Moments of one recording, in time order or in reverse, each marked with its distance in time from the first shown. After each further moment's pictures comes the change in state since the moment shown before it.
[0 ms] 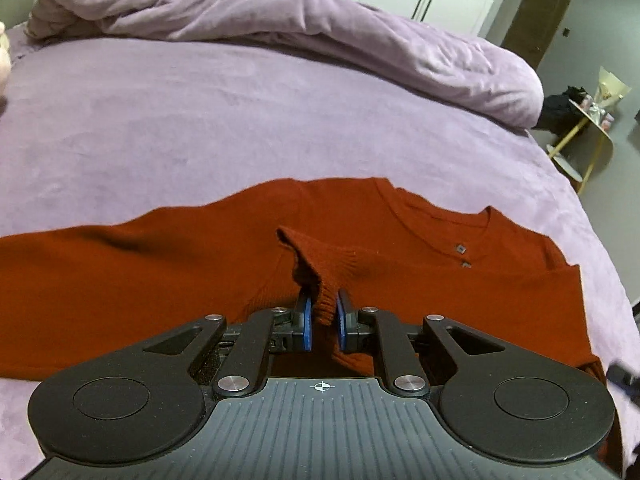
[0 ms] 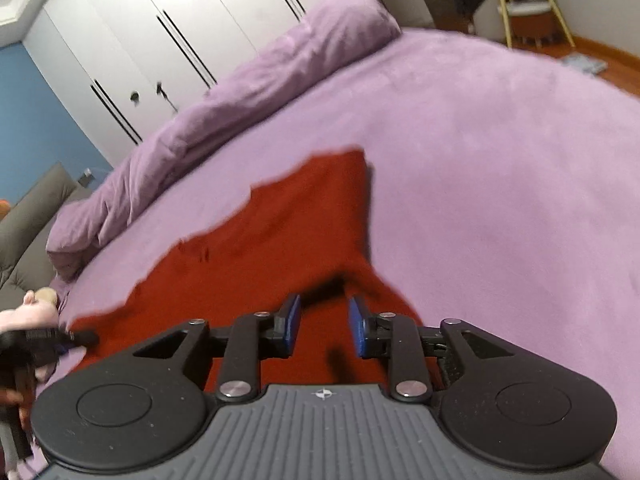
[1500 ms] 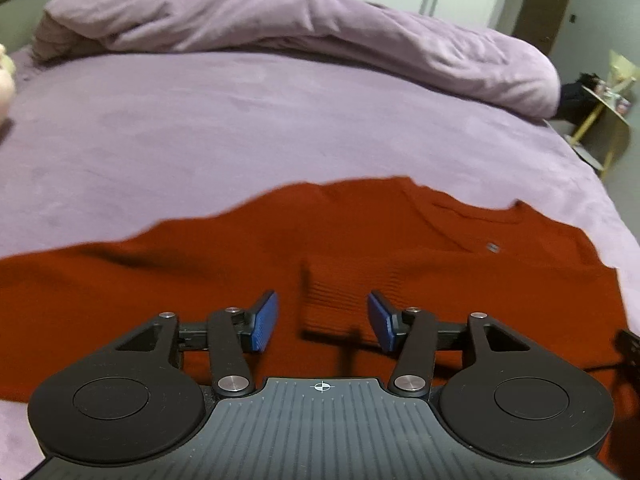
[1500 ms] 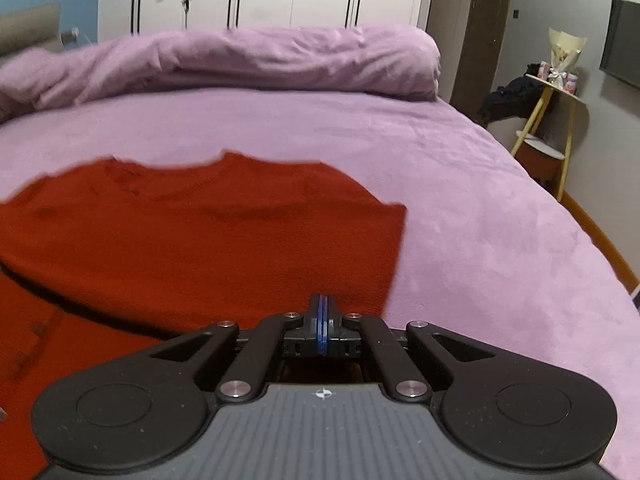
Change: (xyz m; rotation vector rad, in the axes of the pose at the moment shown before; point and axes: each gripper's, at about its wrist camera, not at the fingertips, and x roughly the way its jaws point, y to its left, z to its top) left arm 0.012 -0.007 -0.006 0.060 -0.022 0.069; right arm 0.080 0.059 0.001 -0.524 -0.032 -0.287
